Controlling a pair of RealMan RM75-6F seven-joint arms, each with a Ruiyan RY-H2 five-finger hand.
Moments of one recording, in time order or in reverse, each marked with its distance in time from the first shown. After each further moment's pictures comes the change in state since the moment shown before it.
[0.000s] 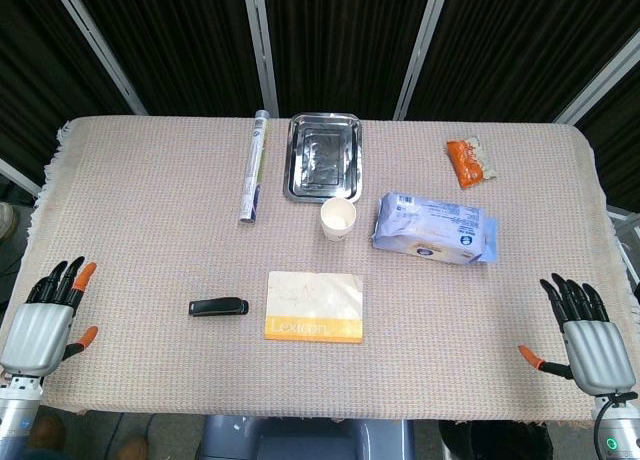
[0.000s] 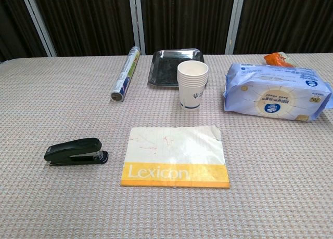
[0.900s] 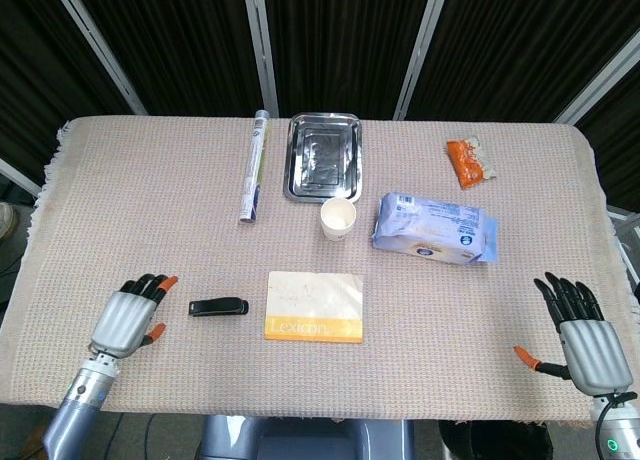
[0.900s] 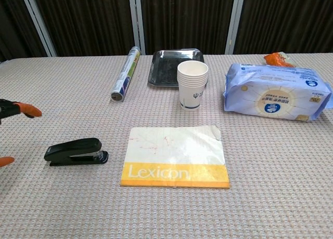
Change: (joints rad) left arm -0.162 -0.278 -0.021 0.167 -0.011 -0.225 0.115; right arm 0.005 0.012 -0.006 0.013 -0.049 0.018 0.080
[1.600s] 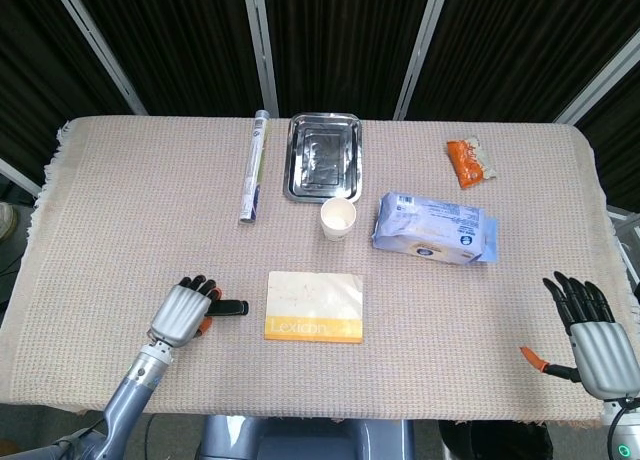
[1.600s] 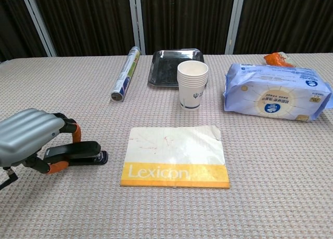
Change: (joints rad) left arm -0.111 -0.217 -0.016 0.178 -0.004 -0.077 0.034; right arm -0.015 0.021 -0.005 0.004 -0.024 0.036 0.040
